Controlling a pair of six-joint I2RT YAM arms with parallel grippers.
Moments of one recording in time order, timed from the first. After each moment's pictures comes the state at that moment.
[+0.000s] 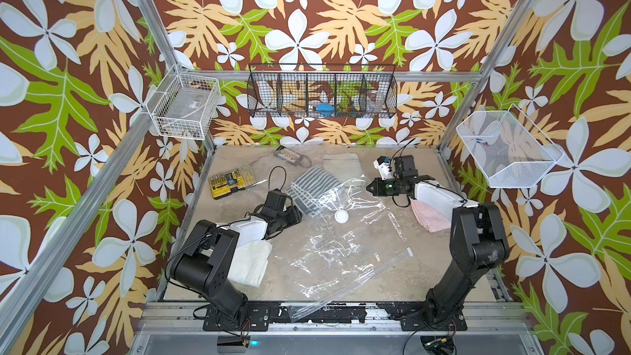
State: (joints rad) left arm -0.36 1.60 0.70 0.02 0.16 -0.72; right arm 0.15 1.74 1.19 -0.33 -0.48 0.17
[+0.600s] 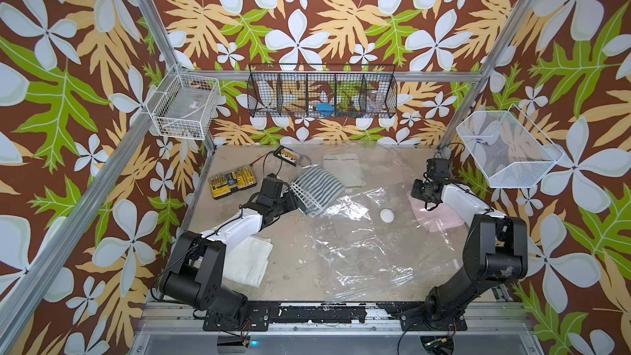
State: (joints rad) left arm -0.31 1.52 0.84 -0.13 0.07 -0.66; right arm -0.10 1.69 1.17 -0.49 0.11 0.27
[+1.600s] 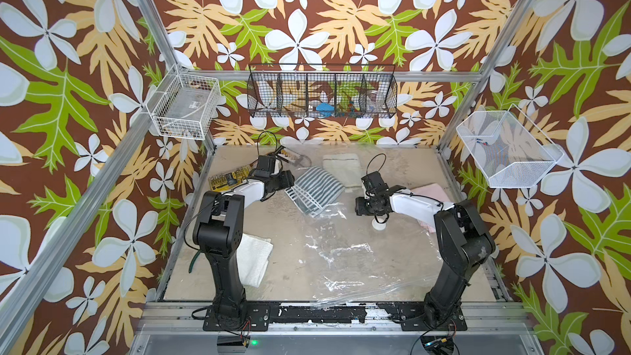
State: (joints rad) left arm -0.16 1.93 1.25 -0.10 0.21 -0.43; right arm 0.39 1.84 1.12 -0.44 -0.02 0.37
